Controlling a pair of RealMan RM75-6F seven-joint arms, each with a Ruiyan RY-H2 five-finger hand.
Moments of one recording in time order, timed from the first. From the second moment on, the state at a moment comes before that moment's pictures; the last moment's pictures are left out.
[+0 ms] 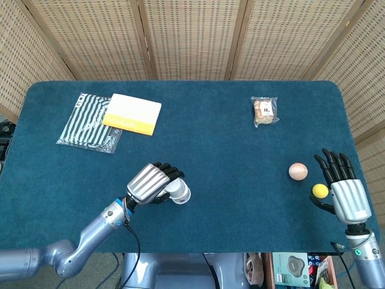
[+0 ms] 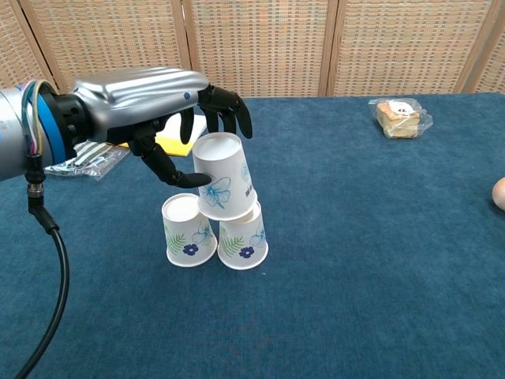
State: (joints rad) left arm -0.75 -1.44 -0.19 -1.83 1.29 0.95 0.53; right arm 0.23 -1.21 0.06 -1.43 -1.57 1.57 0.07
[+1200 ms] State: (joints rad) left arm -0.77 -1.41 -0.14 -1.85 1.24 0.99 0.55; right arm 0.21 -1.21 0.09 -1.43 -1.57 1.56 0.07
